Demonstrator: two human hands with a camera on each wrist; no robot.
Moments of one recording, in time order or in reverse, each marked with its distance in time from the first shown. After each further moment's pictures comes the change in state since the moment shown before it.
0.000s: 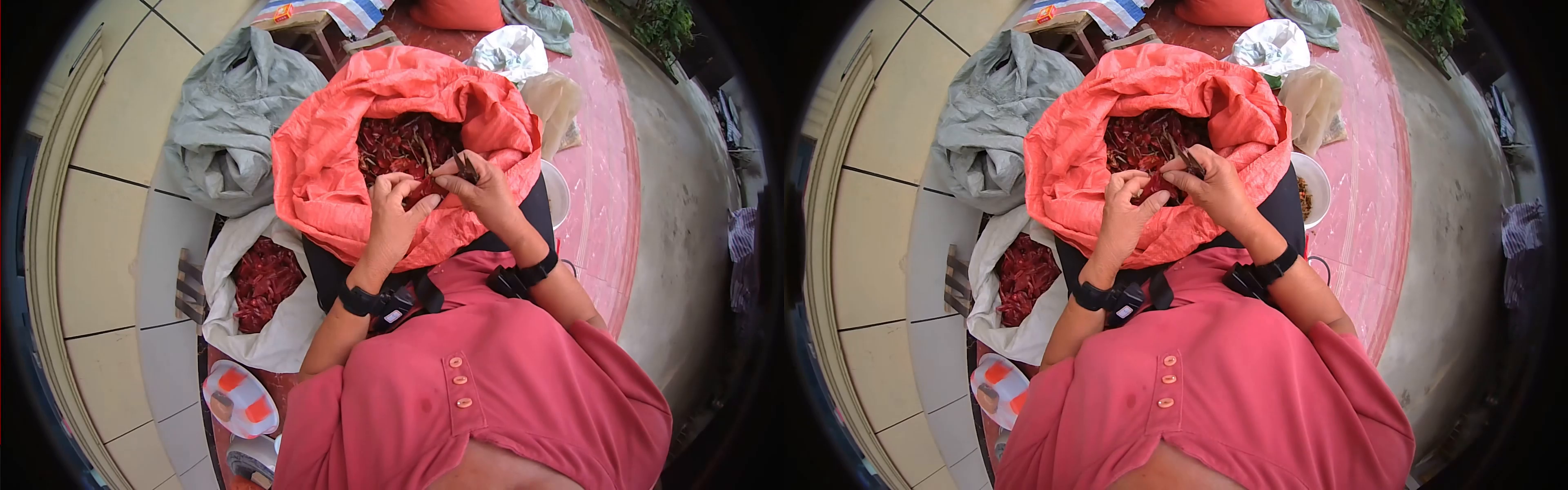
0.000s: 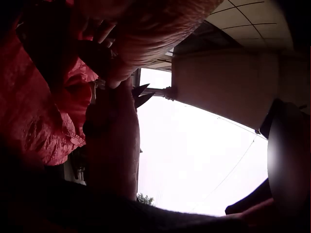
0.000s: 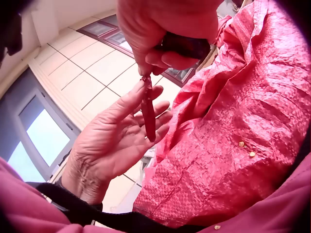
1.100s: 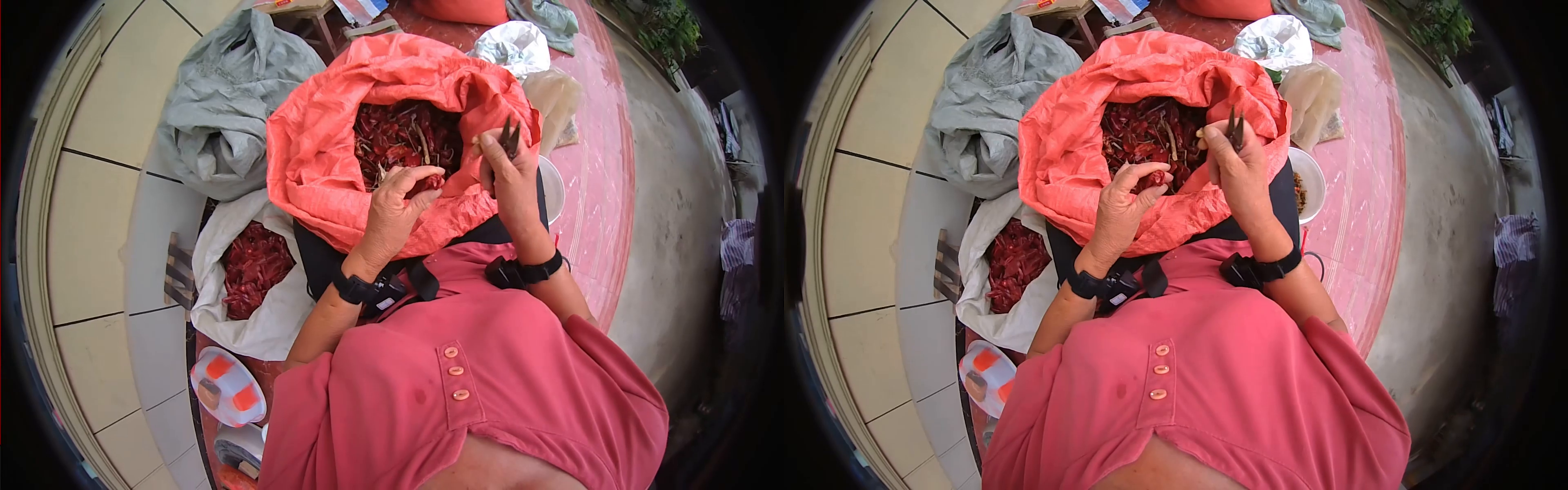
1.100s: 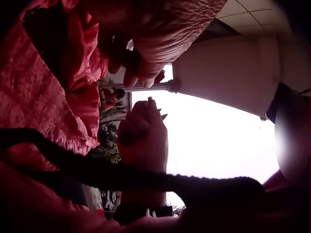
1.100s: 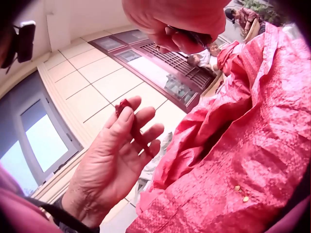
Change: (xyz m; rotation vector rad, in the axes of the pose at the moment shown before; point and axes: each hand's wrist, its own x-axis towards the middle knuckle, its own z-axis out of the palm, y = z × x) left_hand 0.002 0.026 -0.014 -0.313 -0.116 0.056; right_hand -0.008 -0.012 -0.010 0.255 0.328 -0.066
